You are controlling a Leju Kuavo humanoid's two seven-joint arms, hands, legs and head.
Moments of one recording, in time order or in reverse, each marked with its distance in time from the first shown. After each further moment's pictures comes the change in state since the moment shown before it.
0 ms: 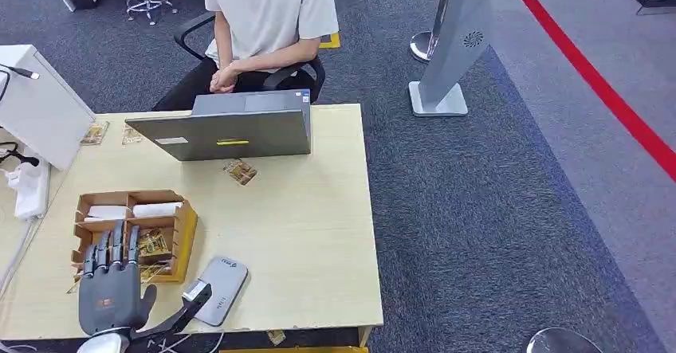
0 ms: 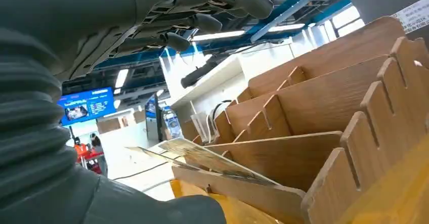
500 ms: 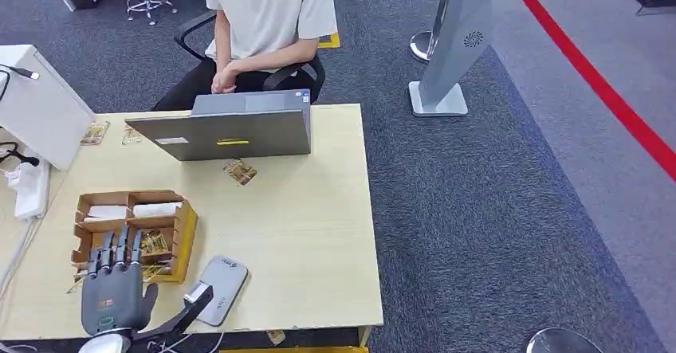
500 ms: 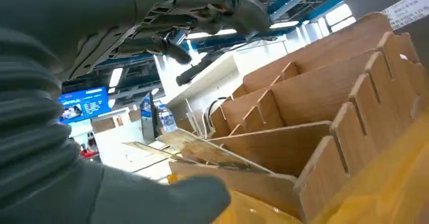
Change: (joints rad) left arm 0.008 -0.016 0.016 0.000 0.000 -0.018 -0.041; right arm 0.000 0.000 0.000 0.000 0.000 0.000 0.000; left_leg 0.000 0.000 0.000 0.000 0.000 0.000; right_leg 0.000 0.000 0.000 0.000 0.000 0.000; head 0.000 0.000
